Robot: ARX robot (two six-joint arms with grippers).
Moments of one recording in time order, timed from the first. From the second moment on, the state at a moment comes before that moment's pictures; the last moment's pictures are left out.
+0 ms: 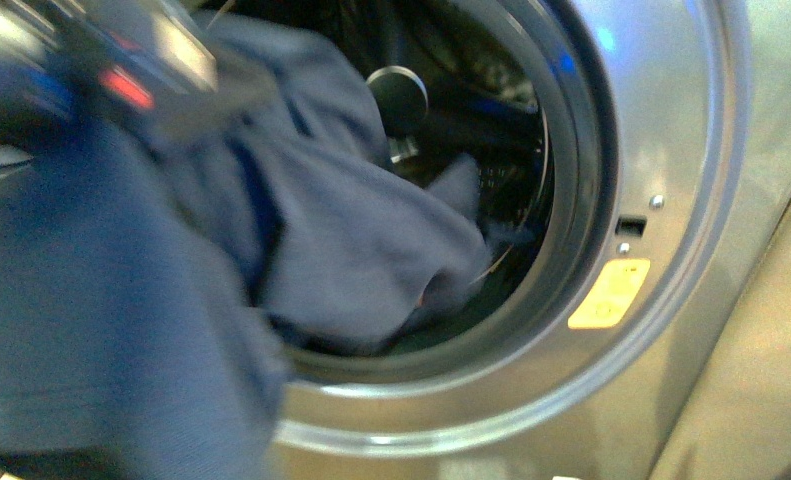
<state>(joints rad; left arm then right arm) -0.25 1.13 0.63 0.51 0.46 0.02 0.00 0.00 0.01 0.00 0.00 0.00</state>
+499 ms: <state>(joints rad) -0.29 0.95 0.71 0.46 0.61 -0.07 0.00 0.00 0.01 0.00 0.00 0.00</state>
